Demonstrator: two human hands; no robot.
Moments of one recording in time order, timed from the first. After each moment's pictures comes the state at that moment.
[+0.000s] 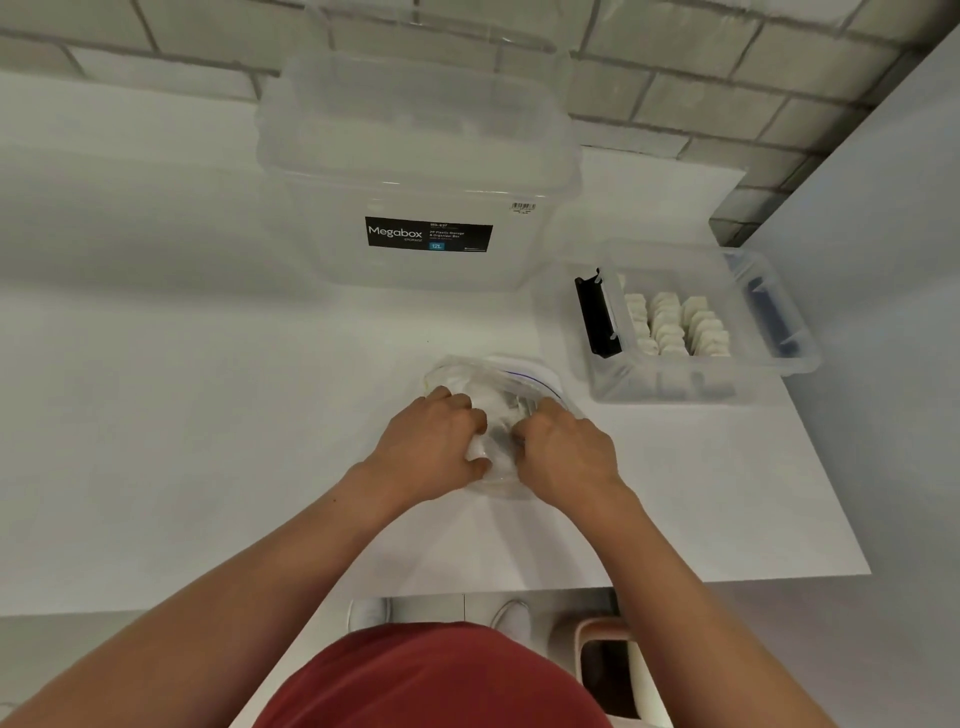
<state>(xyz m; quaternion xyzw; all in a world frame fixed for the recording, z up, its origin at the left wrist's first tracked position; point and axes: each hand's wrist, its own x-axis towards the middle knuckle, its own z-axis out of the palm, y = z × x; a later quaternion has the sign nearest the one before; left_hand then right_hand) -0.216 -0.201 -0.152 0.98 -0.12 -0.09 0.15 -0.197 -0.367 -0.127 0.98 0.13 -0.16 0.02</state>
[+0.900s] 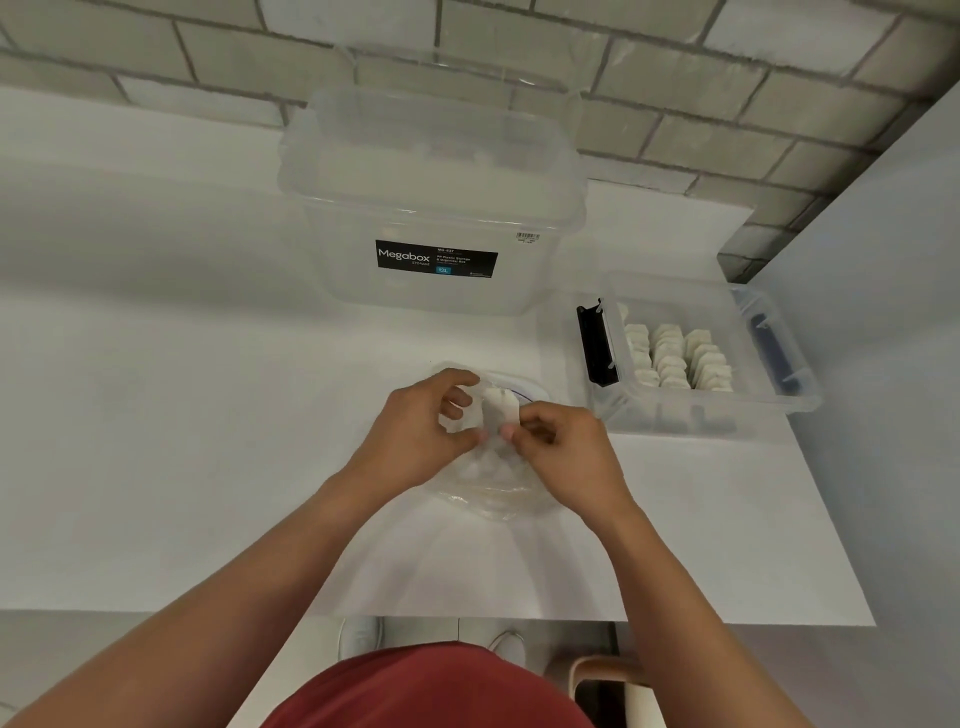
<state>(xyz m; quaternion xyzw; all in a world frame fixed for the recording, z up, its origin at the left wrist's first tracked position) -0.212 -0.194 -0.127 0.88 0.05 -0.01 0.48 -0.181 -0.385 -0.119 0.89 0.09 -0.13 -0.42</state>
